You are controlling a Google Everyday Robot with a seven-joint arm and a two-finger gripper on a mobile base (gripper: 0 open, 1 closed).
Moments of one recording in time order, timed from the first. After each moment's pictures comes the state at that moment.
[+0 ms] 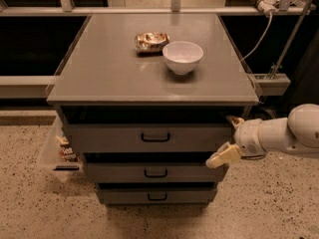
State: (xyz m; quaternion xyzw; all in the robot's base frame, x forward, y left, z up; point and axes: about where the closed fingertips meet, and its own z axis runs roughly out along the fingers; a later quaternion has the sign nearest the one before) arm 0.541 -0.200 0.689 -0.46 0.78 0.17 0.38
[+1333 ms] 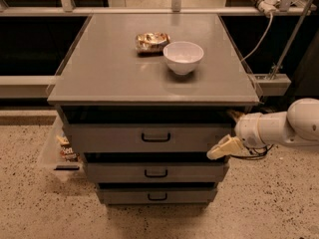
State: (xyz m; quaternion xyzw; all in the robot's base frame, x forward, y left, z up) arm 0.569 -0.209 0.691 -0.46 0.78 0.16 0.39
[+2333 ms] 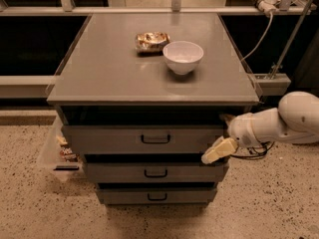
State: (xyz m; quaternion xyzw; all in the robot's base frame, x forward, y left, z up) arm 0.552 -0.182 0.682 -0.46 0.79 0.23 0.34
